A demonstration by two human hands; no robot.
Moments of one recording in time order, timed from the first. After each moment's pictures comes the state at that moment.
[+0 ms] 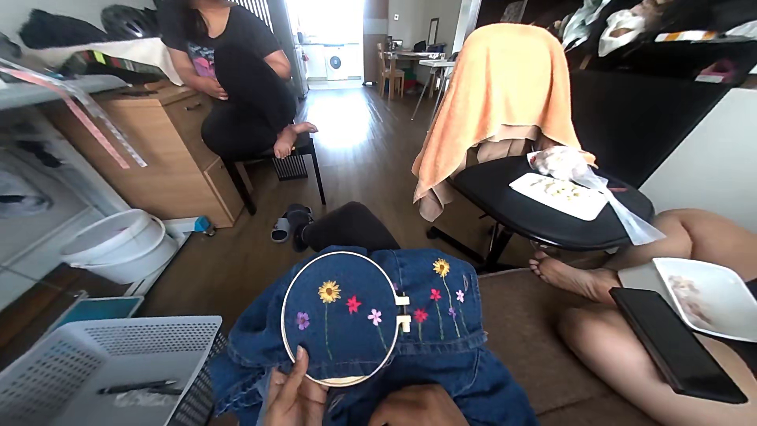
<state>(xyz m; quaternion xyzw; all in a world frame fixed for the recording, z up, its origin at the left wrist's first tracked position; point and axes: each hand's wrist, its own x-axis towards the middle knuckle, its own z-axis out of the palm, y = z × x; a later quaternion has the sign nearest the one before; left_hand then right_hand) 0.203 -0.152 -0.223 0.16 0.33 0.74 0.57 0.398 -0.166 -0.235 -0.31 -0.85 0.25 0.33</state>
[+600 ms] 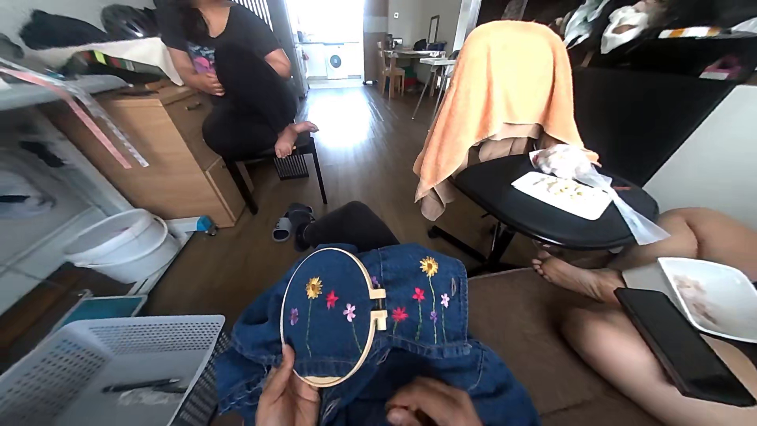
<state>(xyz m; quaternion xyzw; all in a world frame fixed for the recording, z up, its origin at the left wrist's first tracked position) 0.189 -0.147 -0.220 0.12 0.31 0.73 0.60 0.399 -0.176 -0.227 -0.36 -0.77 0.23 0.47</state>
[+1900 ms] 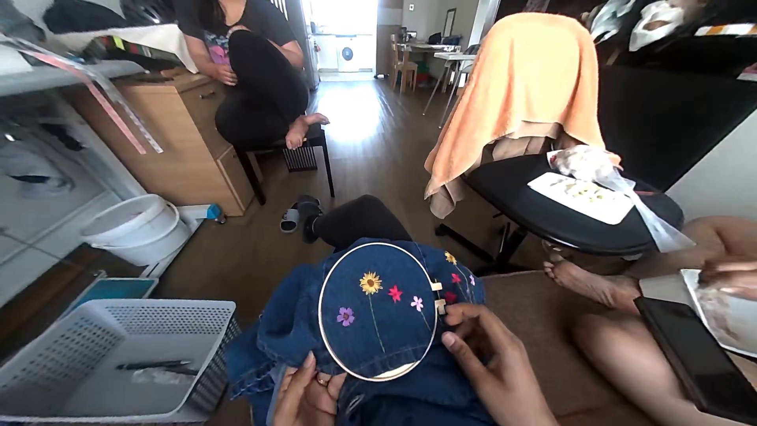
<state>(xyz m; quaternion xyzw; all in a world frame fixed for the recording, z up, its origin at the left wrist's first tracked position) 0.199 -0.169 -0.220 0.12 0.30 0.73 0.60 0.440 -0.139 -0.208 -0.48 -0.70 0.20 0.49</state>
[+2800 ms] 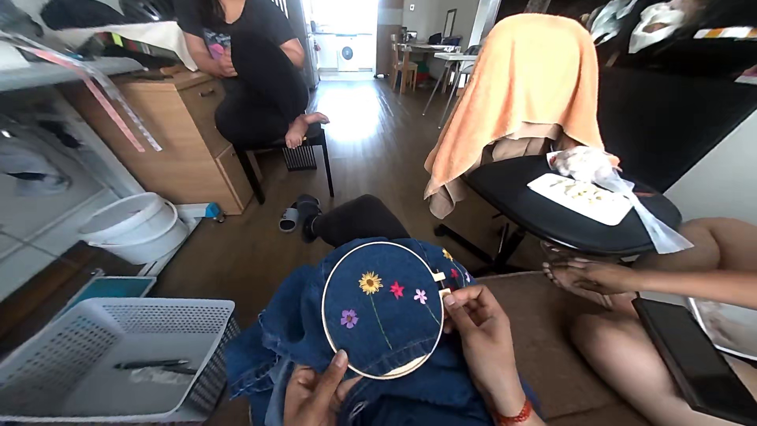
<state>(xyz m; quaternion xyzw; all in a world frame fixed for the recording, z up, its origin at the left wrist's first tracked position) 0.210 -0.172 -0.208 0.22 0.39 0.69 0.57 0.410 -0.108 -0.208 -0.48 -0.48 0.32 0.66</state>
